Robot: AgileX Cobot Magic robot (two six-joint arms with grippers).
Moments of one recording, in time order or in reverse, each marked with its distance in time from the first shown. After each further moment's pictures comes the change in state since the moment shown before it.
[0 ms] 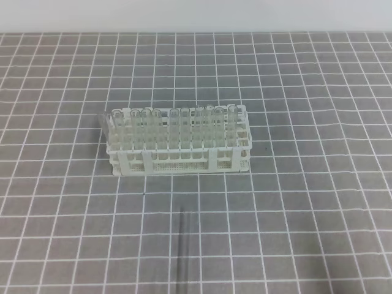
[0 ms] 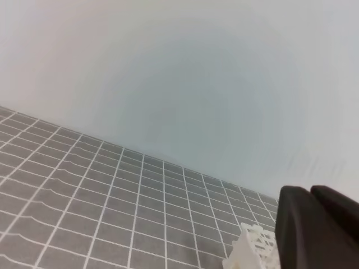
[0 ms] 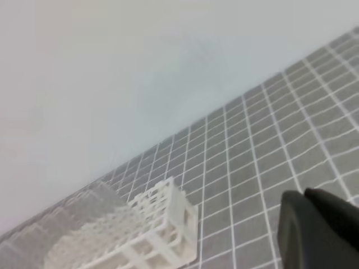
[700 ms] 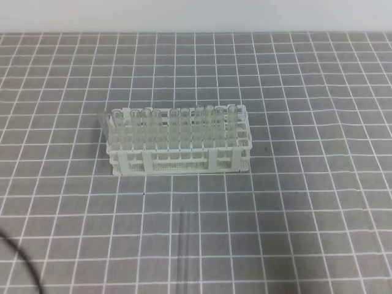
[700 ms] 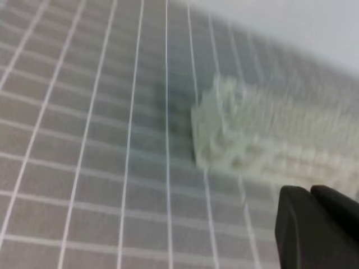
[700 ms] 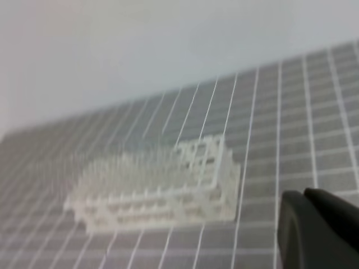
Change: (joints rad) left arm 0.000 0.387 -0.384 -0.068 0.527 0.018; right arm 0.000 0.315 -0.277 -0.064 0.210 -0.082
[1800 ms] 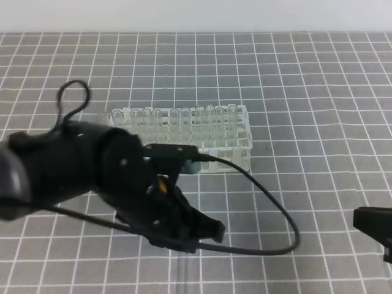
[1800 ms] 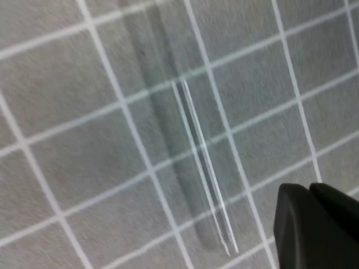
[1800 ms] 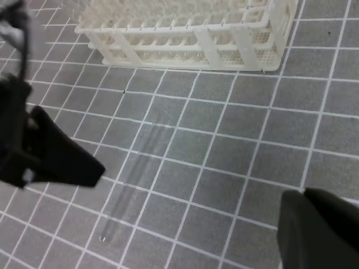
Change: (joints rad) left arm -0.641 1.163 -0.595 0.002 0.262 -0.053; right arm 0.000 0.416 -0.202 -0.240 0.361 0.026
